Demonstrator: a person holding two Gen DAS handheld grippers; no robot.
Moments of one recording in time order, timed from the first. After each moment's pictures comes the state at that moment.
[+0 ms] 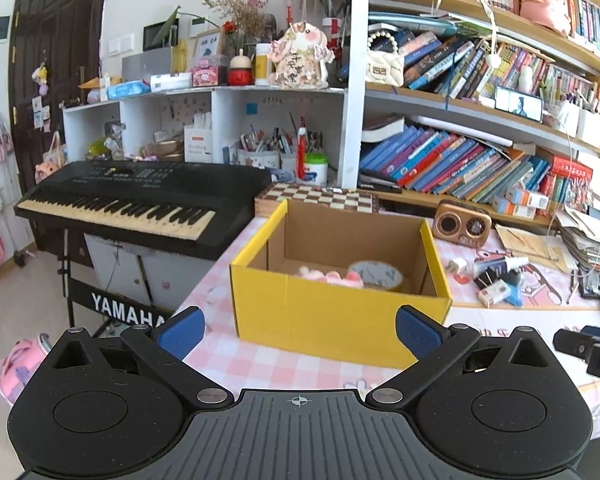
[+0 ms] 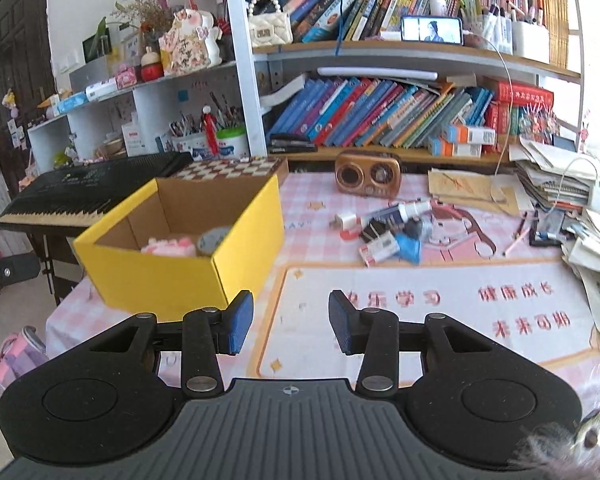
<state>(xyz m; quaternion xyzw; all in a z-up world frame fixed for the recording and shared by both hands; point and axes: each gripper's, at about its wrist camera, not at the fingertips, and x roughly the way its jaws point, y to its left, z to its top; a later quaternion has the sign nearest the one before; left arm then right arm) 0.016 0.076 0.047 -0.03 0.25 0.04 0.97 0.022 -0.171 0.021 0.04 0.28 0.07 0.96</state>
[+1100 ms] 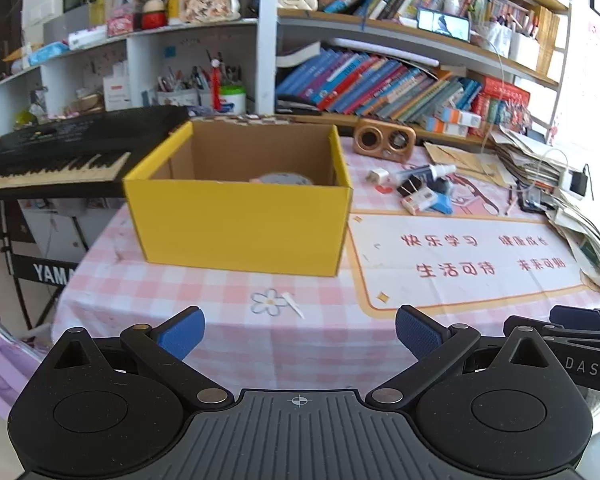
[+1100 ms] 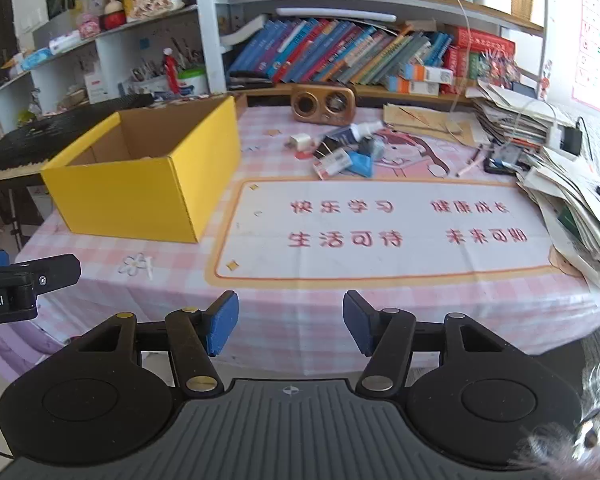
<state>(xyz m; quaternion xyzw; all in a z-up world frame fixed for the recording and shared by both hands) 0.002 0.021 0.002 0.00 0.34 -0.07 0.94 -0.020 -0.188 -0.013 0.03 0.35 0.00 0.93</state>
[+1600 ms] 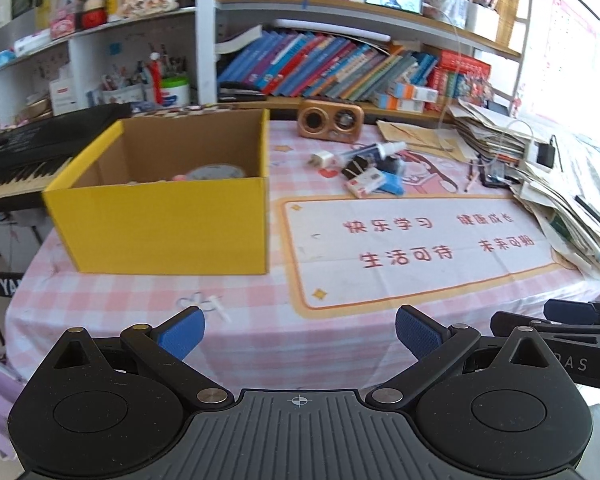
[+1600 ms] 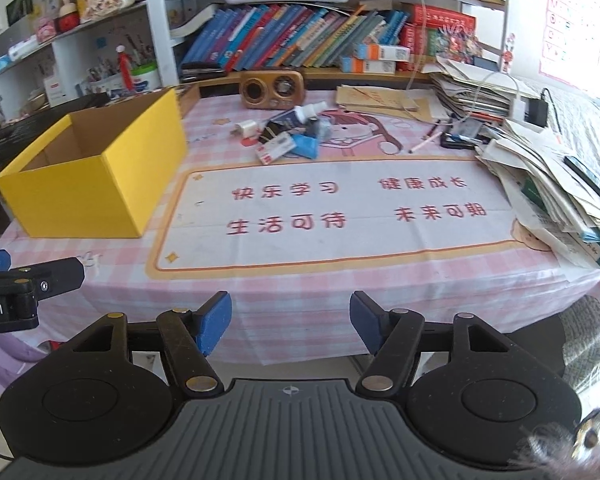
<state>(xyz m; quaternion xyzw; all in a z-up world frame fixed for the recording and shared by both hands) 0.023 -0.034 -0.006 0.02 0.35 -0.12 0.93 -0.017 -0.235 -0.022 0.05 0.37 -0.05 0.93</state>
